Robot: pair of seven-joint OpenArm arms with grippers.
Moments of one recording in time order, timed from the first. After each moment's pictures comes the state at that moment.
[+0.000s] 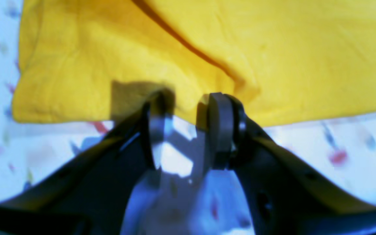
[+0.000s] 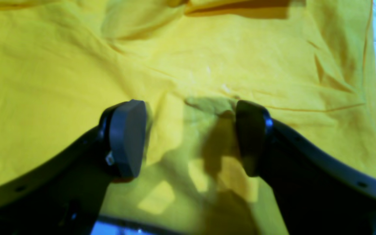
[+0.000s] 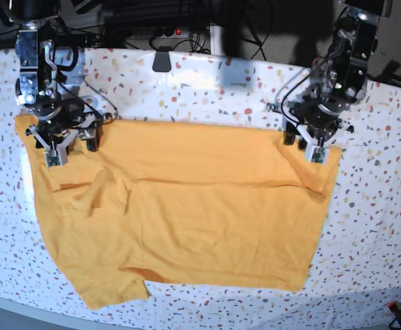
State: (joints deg) left arm 9.9 -15.0 10.7 90.7 -15.0 -8.3 35.1; right arm -11.7 23.9 8.3 80.9 11.1 17.4 -25.7
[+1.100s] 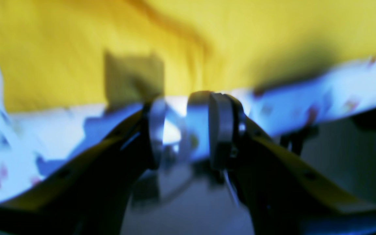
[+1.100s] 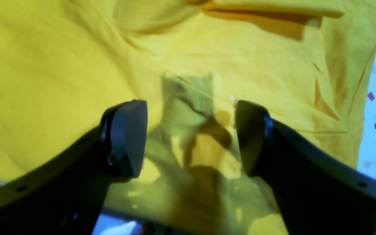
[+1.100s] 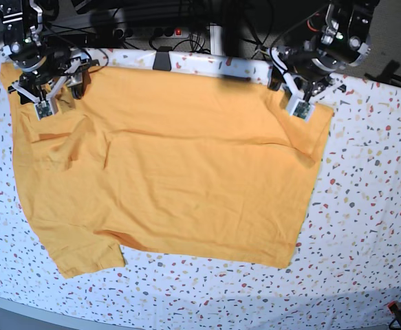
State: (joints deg) left arm 23.1 -15.1 10.8 111.8 -14.8 -8.3 47.3; right arm -31.5 28.9 9.8 96.9 10.4 15.7 -31.7
